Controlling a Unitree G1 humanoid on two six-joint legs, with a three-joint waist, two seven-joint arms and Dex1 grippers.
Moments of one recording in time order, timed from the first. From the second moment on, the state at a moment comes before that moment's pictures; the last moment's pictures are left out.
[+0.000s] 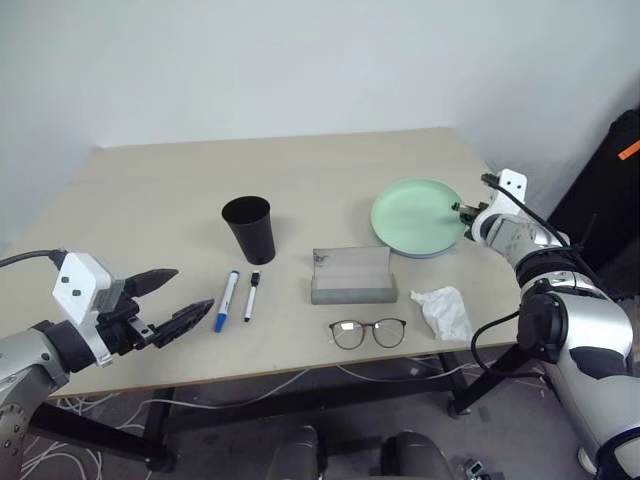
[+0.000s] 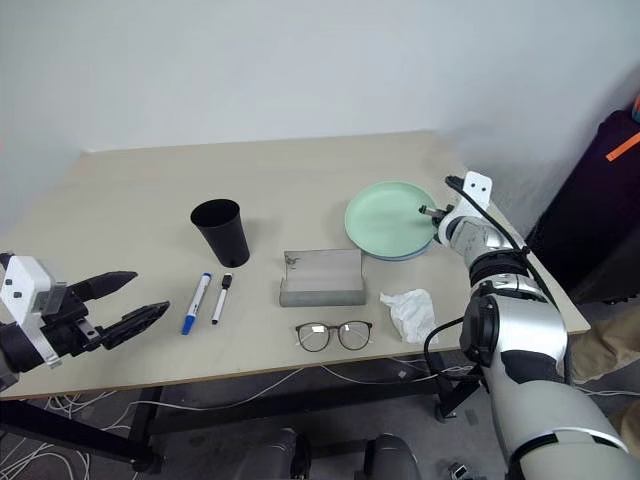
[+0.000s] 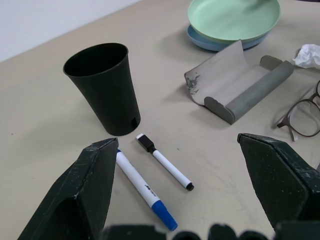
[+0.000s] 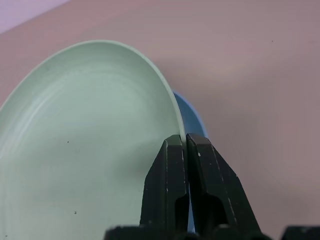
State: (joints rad) left arm 0.27 0.83 0.63 -0.51 -0.64 0.61 -0.85; right arm -1.14 -0.37 -0.34 1.25 0.21 0.39 0.20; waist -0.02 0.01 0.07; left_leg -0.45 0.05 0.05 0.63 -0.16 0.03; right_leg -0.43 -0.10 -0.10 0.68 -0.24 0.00
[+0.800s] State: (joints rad) left arm 0.26 0.83 0.64 -0.51 -0.64 0.61 -0.85; right arm -1.10 -0.50 0.01 0.94 0.07 0.39 0.86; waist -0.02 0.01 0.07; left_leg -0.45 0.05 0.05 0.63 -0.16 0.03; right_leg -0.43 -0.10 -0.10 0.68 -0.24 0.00
